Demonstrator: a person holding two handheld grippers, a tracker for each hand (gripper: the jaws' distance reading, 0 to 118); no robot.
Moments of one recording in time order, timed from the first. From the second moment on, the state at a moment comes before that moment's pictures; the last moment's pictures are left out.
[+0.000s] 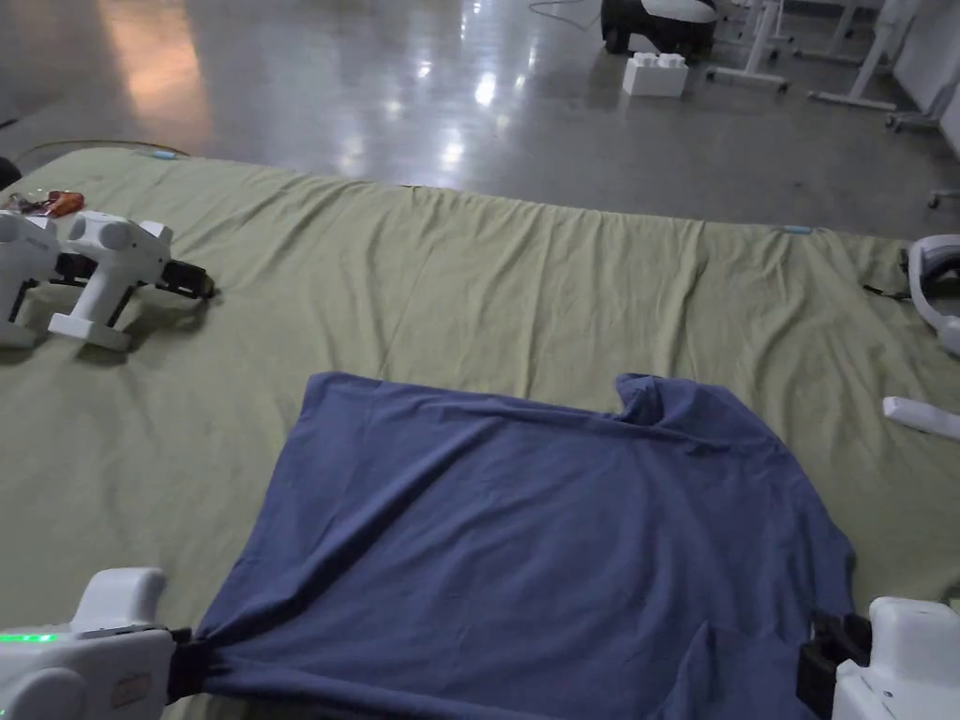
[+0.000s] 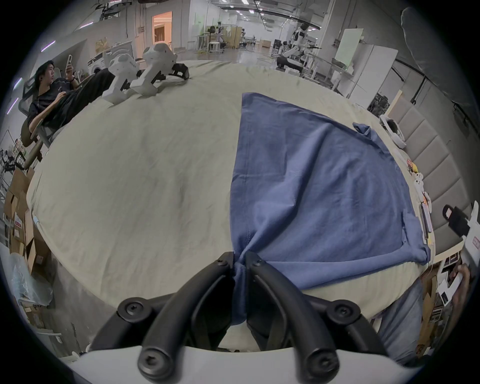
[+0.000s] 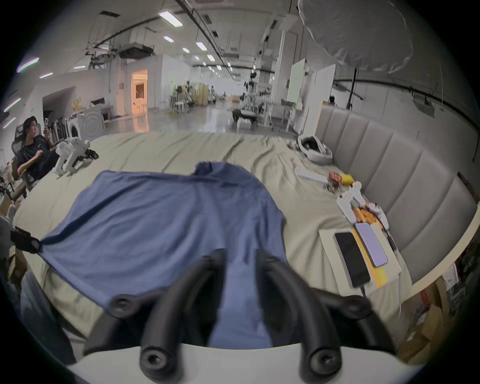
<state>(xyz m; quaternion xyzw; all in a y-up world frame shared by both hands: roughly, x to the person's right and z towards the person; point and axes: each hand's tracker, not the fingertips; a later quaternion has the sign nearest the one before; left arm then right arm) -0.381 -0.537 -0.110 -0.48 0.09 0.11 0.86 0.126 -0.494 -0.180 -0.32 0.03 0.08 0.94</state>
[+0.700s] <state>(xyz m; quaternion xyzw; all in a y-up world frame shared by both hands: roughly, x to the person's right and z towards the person) -0.377 -0.545 -0.116 -0.50 0.09 0.12 0.85 0.176 -0.590 -0.161 -0.52 0.04 0.07 0.85</state>
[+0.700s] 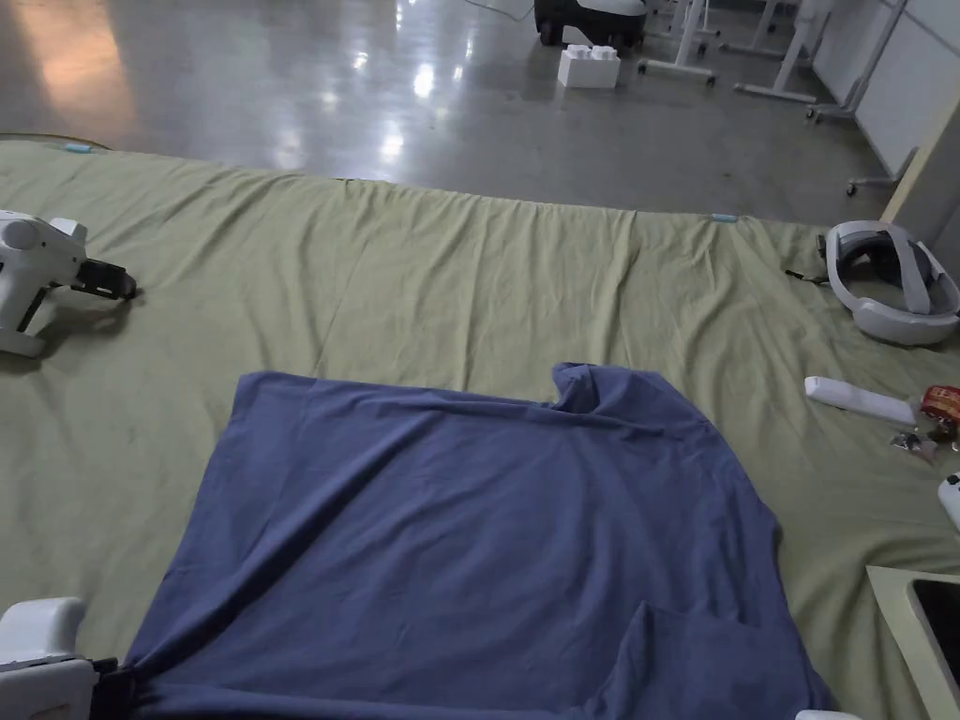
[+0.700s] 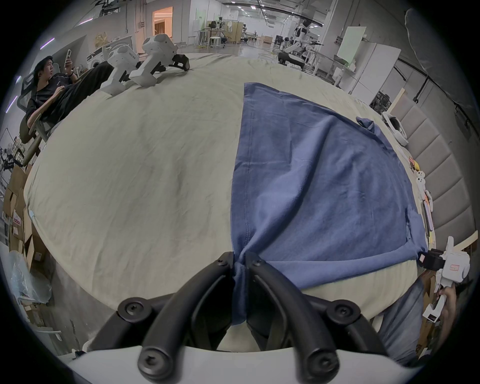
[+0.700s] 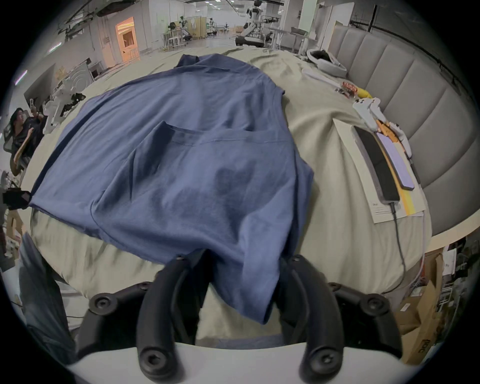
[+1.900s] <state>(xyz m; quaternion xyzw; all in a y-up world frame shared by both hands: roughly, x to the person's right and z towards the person) -0.412 -0.519 -0.301 -0.48 0.09 0.12 0.86 0.150 -0.522 -0.358 -0.43 0.05 0.06 0.90</state>
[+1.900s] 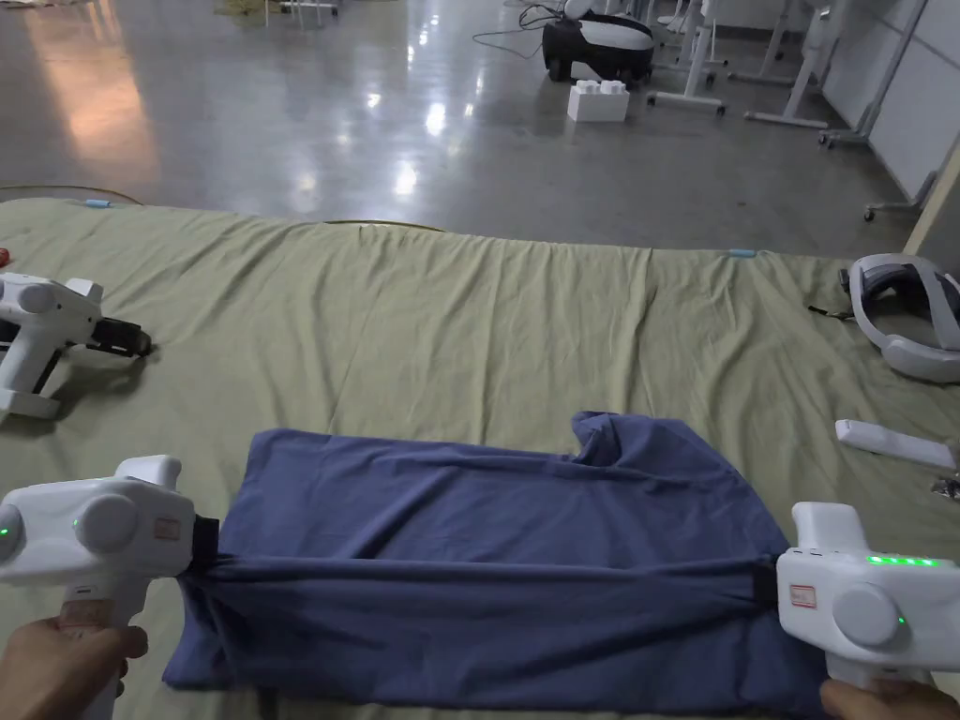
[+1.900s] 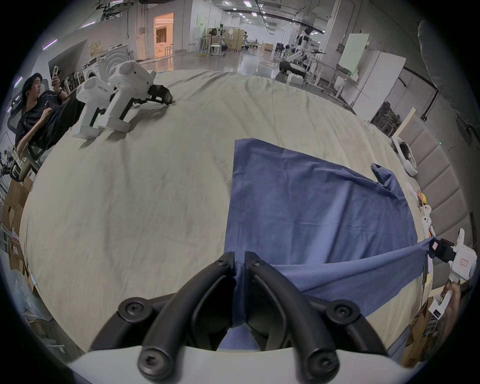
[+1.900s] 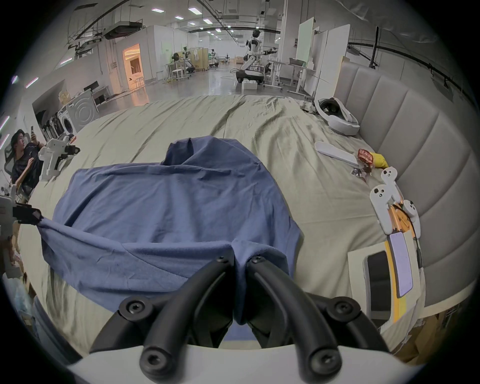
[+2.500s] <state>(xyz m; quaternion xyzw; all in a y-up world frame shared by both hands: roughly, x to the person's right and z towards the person) -0.384 -0.489 -0.281 -0.38 0.06 0.10 0.92 0.133 -0.487 -0.328 -0.30 0.03 0.05 0.95</state>
